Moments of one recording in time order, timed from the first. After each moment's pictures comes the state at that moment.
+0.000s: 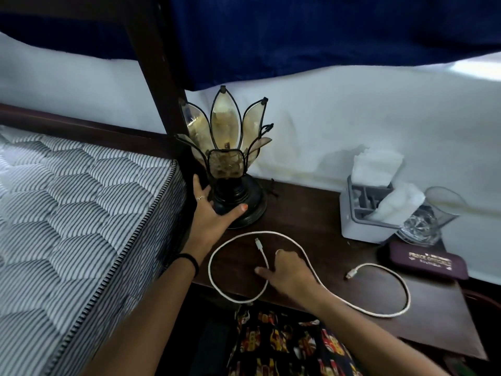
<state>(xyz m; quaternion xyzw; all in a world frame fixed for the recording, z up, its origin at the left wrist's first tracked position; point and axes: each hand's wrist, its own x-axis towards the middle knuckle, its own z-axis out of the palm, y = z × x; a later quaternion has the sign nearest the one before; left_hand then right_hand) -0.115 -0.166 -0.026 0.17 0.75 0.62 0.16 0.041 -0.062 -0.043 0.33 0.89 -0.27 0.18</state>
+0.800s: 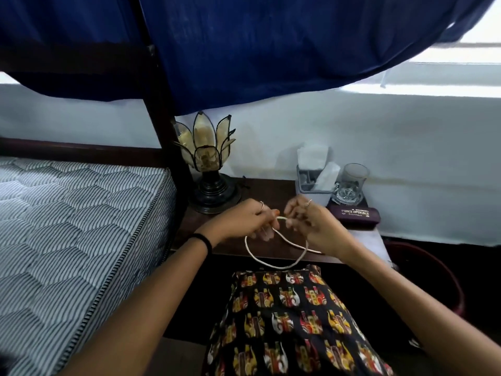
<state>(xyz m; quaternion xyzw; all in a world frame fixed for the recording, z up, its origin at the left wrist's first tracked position) 0.050 -0.189 0.107 0.47 0.74 0.32 0.36 0.196 -0.061 0.082 0.12 0.87 -0.44 -0.16</state>
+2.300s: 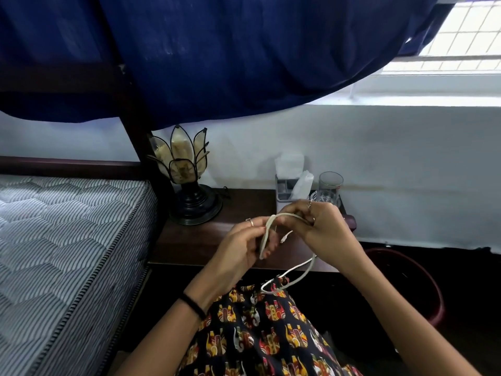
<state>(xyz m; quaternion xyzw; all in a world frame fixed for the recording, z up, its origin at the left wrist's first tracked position) 0.146 -0.180 0.113 0.31 0.49 0.66 0.47 0.257 -0.055 0.139 0.18 0.83 -0.45 -0.26</state>
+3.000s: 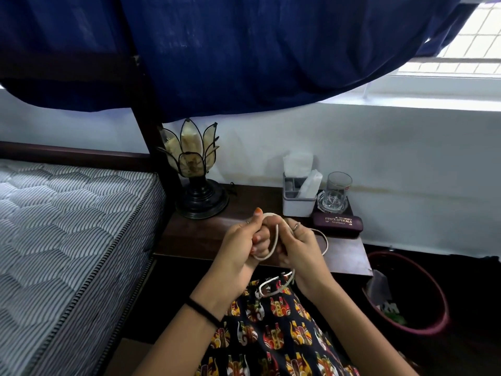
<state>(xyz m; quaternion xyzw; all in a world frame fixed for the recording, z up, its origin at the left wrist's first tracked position) 0.154 -0.185 0.119 0.17 0.47 0.74 0.45 0.230 -0.098 0.088 0.24 0.58 -0.74 -0.23</state>
